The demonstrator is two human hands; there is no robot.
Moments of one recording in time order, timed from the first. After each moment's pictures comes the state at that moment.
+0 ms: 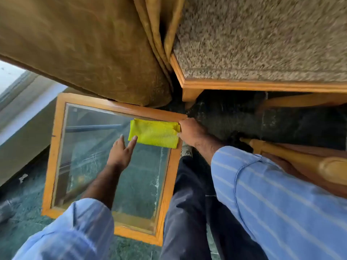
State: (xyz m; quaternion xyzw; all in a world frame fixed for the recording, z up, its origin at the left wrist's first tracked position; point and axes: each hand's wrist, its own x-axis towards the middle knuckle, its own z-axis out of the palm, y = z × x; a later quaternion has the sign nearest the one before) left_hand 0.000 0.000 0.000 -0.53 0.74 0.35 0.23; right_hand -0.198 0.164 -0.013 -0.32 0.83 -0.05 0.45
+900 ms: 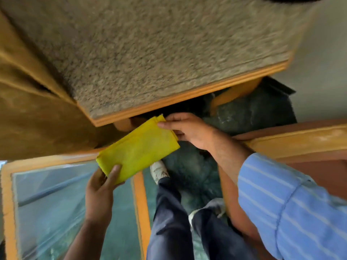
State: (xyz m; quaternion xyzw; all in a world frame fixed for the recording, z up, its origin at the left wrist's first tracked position) left_hand -0.086 0.121 0.072 -0.46 0.65 0.60 -0.01; right_hand -0.304 0.312 0.068 0.10 0.59 -0.60 0.52
